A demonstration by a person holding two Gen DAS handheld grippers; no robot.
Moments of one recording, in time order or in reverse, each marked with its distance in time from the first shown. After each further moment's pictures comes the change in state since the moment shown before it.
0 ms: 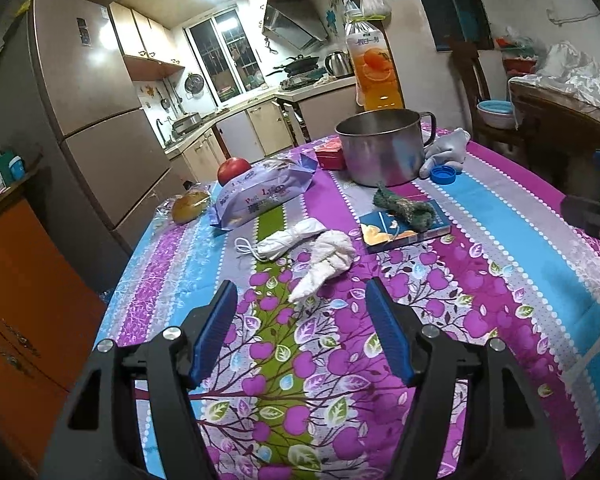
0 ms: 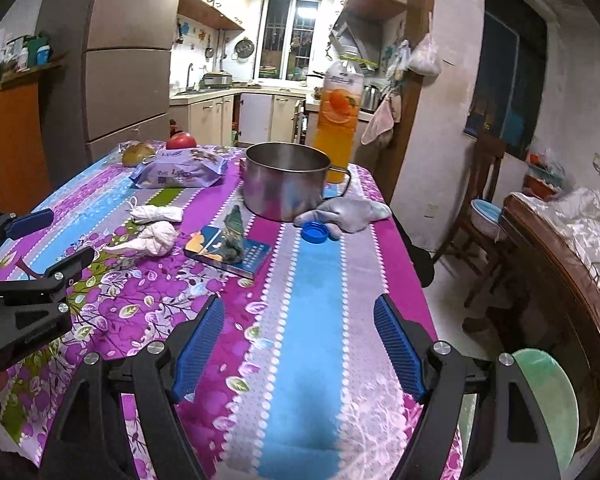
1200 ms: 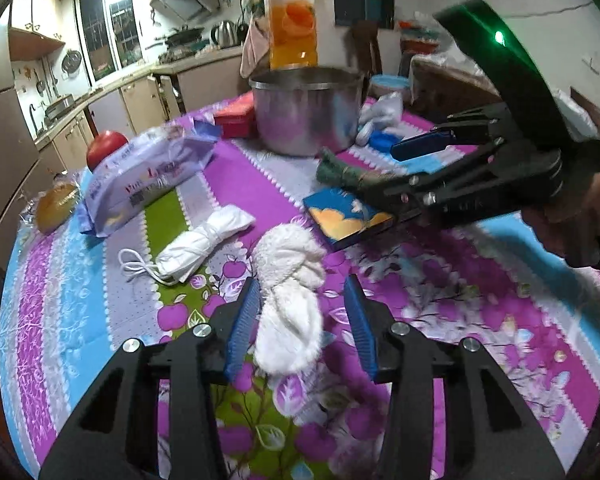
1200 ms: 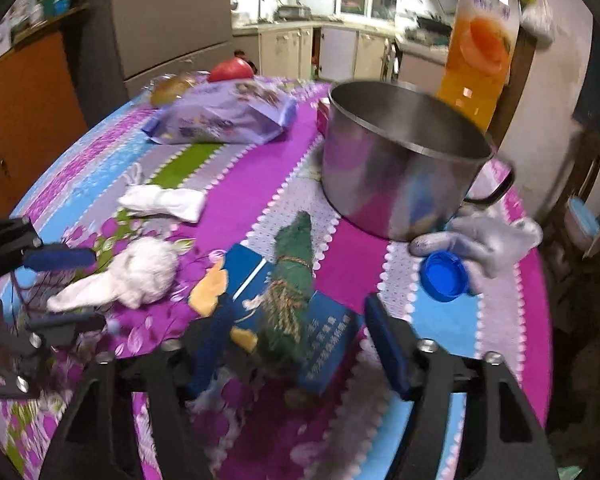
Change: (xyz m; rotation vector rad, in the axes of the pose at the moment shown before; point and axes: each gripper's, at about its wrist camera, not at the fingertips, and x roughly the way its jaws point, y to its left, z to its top) left arm 0.125 0.031 0.011 0.108 0.108 -0.521; right arm 0.207 0.046 0.072 -0.111 0.279 0.296
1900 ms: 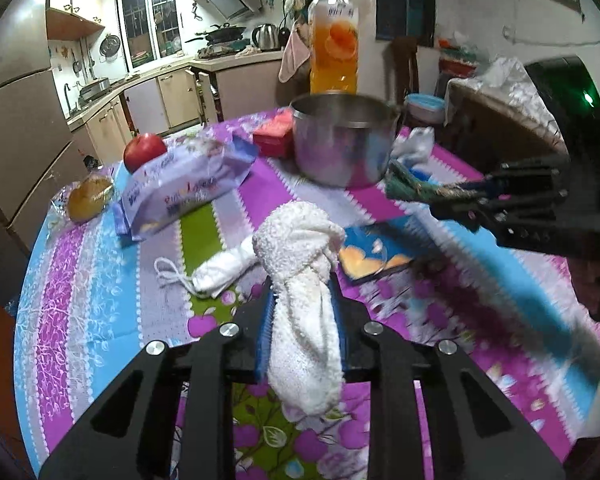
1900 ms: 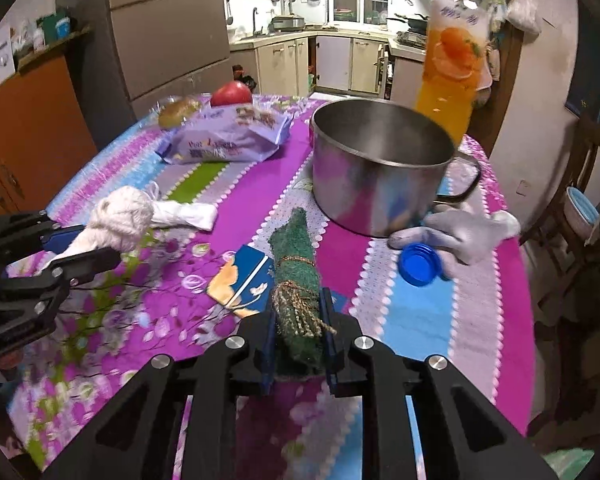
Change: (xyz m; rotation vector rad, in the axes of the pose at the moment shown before) left arm -0.038 0.003 0.032 -0.123 -0.038 0.076; right arm -0.065 -0.011 -0.012 0.044 -0.055 0.021
